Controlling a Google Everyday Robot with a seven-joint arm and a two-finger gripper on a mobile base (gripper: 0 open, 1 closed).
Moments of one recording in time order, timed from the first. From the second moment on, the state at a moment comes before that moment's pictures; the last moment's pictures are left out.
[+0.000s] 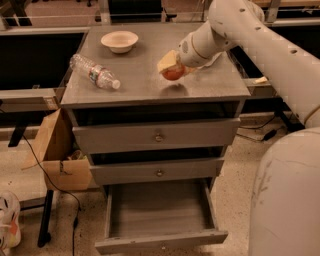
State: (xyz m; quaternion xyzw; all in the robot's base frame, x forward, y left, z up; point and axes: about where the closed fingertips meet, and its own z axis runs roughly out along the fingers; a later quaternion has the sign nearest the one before) arm 0.763 -0.053 0.867 -0.15 0.92 0.23 0.28
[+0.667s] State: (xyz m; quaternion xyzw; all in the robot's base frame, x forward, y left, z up) arm 0.768 -0.076 0.853 -0.10 0.94 0.20 0.26
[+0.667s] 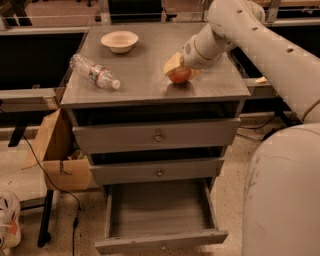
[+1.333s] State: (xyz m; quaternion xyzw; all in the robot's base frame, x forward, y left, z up) arm 0.768 -0.086 0.853 -0.07 0.94 0.19 0.26
